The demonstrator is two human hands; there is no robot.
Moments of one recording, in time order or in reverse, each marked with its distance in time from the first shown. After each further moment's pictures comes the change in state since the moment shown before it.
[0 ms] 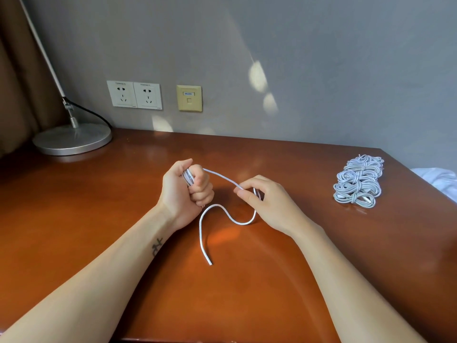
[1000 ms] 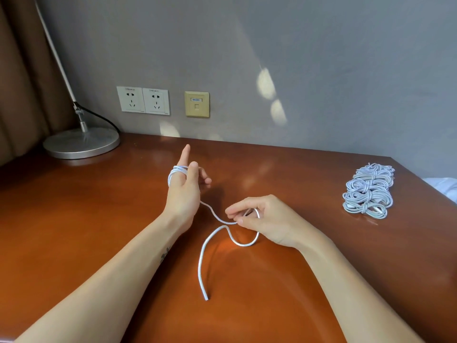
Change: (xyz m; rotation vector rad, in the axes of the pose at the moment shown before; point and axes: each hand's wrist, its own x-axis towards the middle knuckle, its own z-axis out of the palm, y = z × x) left_hand 0.015 -0.008 -0.009 0.562 0.360 0.400; right_hand -0.008 -0.019 -0.001 0.089 -0.281 -0.004
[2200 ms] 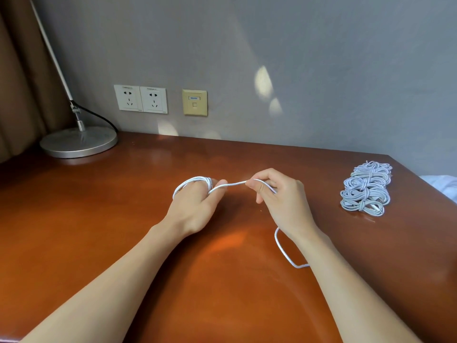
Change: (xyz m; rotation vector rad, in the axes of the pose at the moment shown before) left_hand -0.018 0.002 -0.009 0.831 -0.345 0.158; right_hand 0.003 0.000 -0.006 0.002 0.572 -0.093
